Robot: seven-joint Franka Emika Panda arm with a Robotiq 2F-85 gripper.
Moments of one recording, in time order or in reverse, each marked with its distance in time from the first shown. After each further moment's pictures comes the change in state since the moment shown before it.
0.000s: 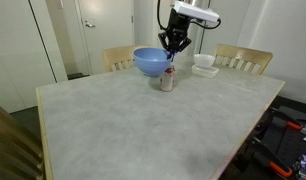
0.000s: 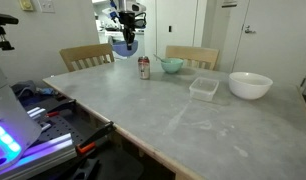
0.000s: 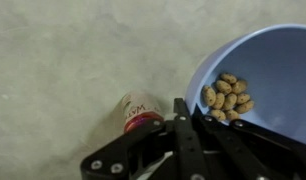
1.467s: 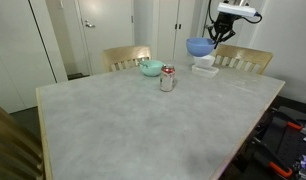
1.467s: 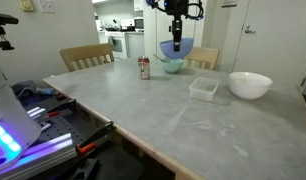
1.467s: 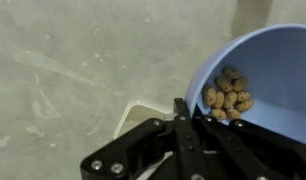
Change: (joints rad) arm -0.295 -0.082 -0.256 -0.044 -0.031 -0.015 0.054
